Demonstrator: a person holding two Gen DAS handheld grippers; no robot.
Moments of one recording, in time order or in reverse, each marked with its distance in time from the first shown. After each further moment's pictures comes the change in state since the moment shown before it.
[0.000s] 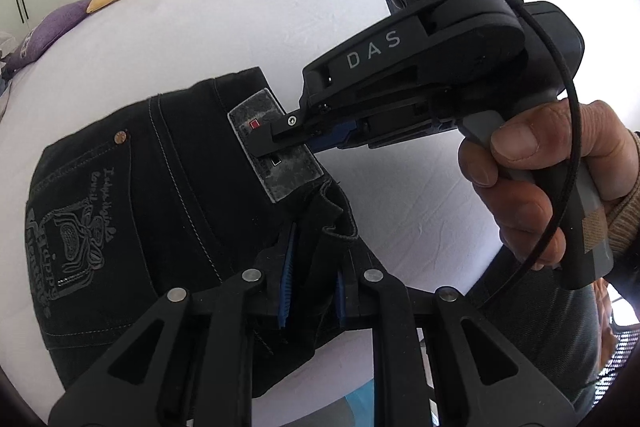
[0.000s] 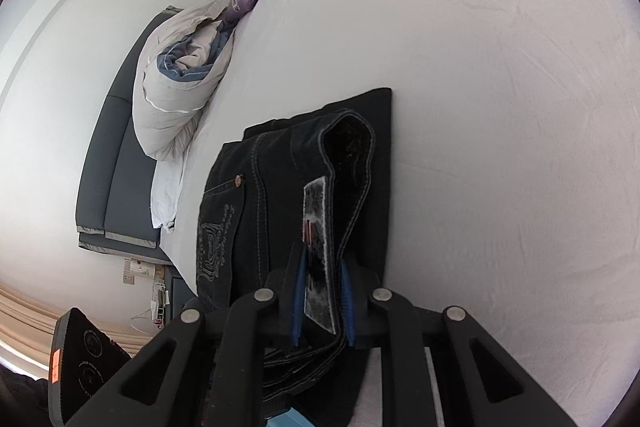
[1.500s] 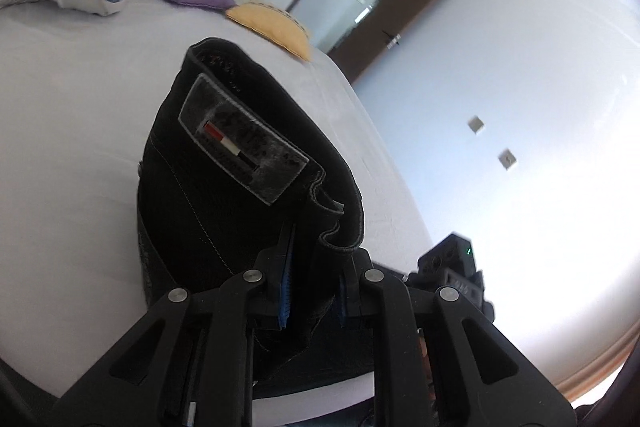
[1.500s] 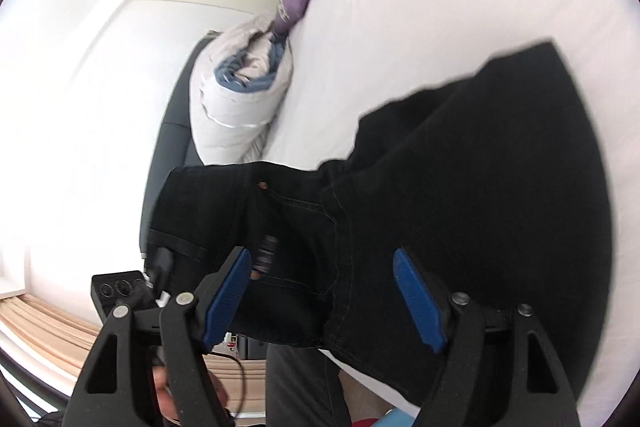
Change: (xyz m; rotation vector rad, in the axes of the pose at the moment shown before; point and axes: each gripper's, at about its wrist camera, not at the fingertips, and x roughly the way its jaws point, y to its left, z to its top) left arm -0.190 0.224 -0.025 -0.620 -0.413 -0.182; right arm 0.030 0.081 -0.012 0.084 -0.065 0.273
